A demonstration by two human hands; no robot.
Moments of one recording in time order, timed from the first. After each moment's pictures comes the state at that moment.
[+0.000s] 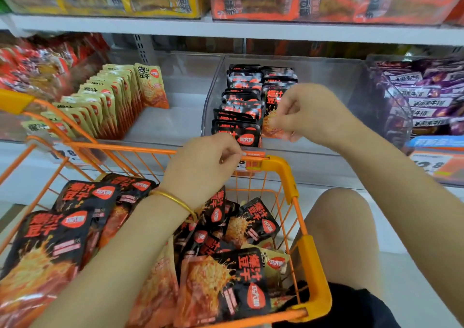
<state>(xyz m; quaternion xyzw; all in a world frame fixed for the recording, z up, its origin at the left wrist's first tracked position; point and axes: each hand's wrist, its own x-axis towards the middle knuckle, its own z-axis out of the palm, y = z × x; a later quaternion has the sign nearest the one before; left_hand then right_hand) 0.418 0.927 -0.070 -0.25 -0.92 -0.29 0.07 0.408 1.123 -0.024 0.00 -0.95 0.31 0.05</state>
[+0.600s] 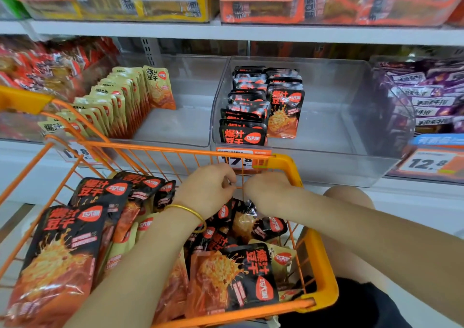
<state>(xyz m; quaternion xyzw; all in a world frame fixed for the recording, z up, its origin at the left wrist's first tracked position) 0.424 0.914 -0.110 -0.20 -0.95 -0.24 -0.06 0.433 1.047 -0.110 0.13 -0.96 -0.10 -0.23</state>
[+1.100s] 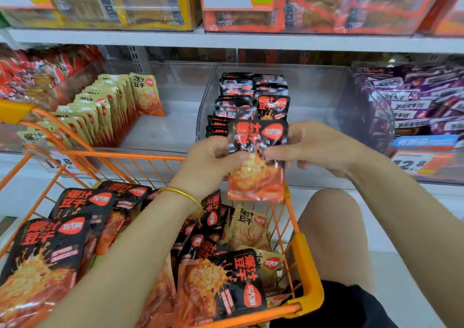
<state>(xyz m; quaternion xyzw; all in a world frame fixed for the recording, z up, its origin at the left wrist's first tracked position) 0.414 0.943 -0.079 -0.17 -0.77 -0.60 -0.09 0.445 1.134 -0.039 0.04 -0.88 0.47 -0.10</state>
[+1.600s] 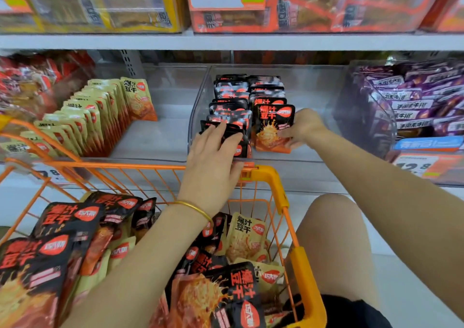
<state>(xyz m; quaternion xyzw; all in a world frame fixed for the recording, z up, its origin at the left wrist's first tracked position) 0.398 0.957 -0.103 -0.28 -0.93 -0.20 0.17 0.323 1.192 -0.102 -0.22 -0.88 0.41 -0.02</state>
